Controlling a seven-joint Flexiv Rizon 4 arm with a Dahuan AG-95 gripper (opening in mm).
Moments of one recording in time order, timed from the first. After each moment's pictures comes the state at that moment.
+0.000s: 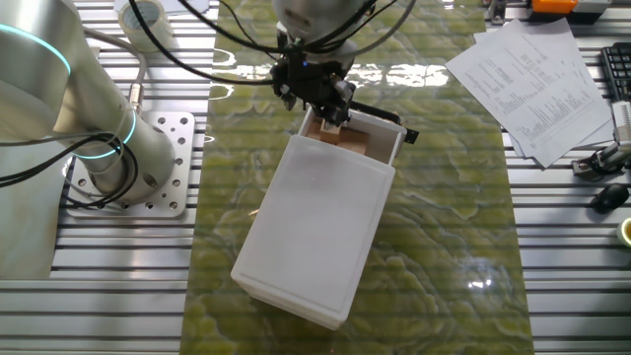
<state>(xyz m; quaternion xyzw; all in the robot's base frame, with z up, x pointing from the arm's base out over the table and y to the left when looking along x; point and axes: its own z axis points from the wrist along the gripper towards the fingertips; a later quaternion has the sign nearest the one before) 0.348 -0.009 0.208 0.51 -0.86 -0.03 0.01</state>
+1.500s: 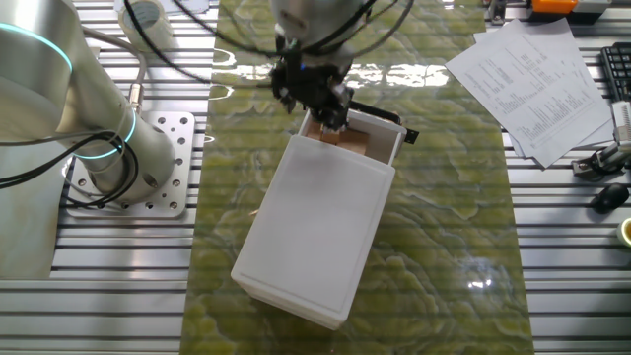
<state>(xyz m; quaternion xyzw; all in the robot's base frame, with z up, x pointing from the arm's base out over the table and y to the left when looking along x) 0.347 -0.025 0.201 0.50 -0.87 -0.02 0.01</state>
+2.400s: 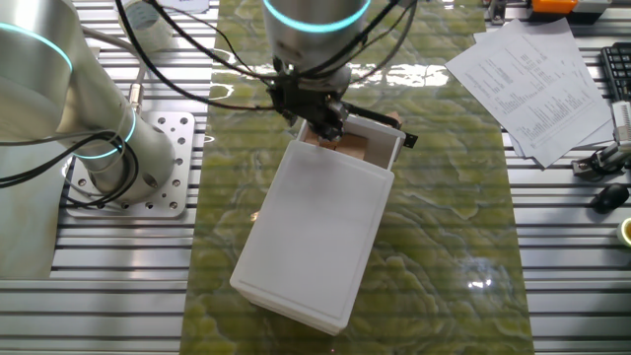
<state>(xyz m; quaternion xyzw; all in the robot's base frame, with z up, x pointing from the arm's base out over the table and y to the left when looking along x) 0.349 -0.023 0.200 0.49 -0.87 -0.02 0.01</state>
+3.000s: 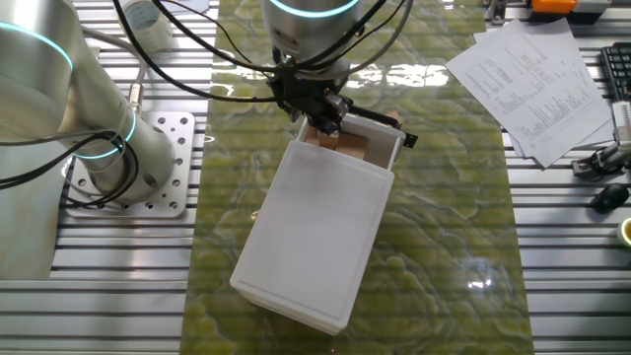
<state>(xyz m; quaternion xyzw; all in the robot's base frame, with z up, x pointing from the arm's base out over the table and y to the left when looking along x) 0.350 -0.022 0.202 0.48 -0.88 -0.03 0.00</state>
